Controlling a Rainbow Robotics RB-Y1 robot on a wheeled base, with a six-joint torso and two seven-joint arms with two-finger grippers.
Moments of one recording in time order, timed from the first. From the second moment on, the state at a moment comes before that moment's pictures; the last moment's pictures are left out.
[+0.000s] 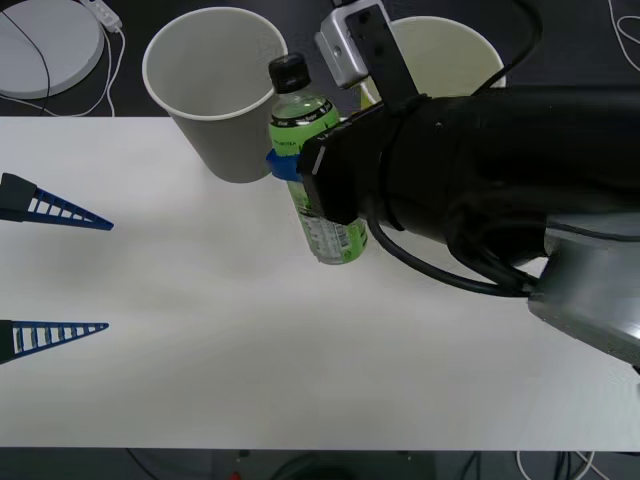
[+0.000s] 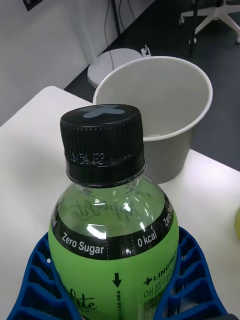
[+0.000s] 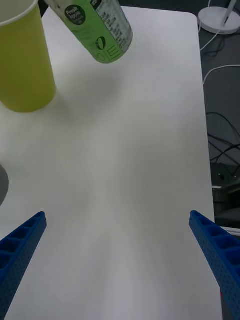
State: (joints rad) right arm -0.69 -0.53 0.46 -2.51 -0.52 1.53 1.00; left arm 0.21 1.20 0.36 -2.07 -1.12 -1.24 0.24
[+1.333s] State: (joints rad) right arm -1.22 -0.30 0.39 -1.88 -0.64 1.74 0.98; left arm 0.21 1.20 0.36 -2.07 -1.12 -1.24 0.24
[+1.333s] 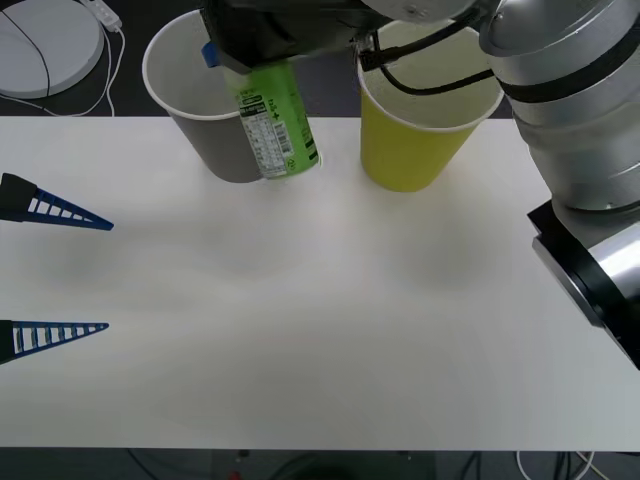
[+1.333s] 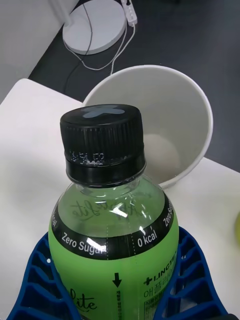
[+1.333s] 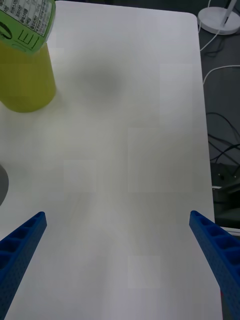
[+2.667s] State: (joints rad) right arm -1.52 -0.16 0.46 -1.21 -0.53 1.38 0.99; left arm 0.21 1.20 0.36 -2.07 -1.12 -1.24 0.24
